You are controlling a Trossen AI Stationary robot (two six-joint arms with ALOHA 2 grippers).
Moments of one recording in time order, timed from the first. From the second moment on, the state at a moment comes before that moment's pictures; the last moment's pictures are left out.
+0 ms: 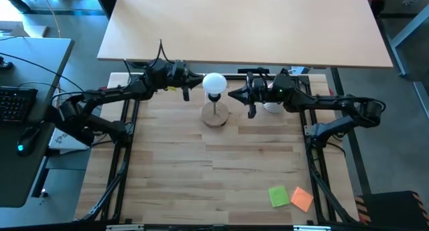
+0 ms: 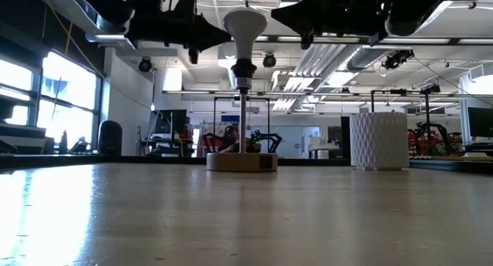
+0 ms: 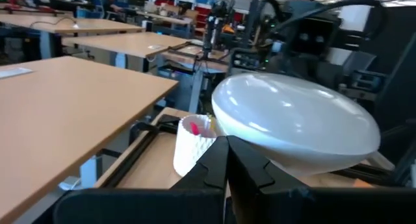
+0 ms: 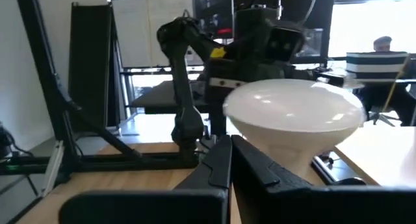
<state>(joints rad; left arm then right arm) 0.60 1.35 0.82 0.52 0.45 -0.15 -0.38 1.34 0.74 0.69 -0.42 0.06</state>
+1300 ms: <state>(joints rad) 0.51 1.30 0.81 0.39 0.52 -0.20 -0.44 1.40 0.74 0.82 -0.33 0.14</state>
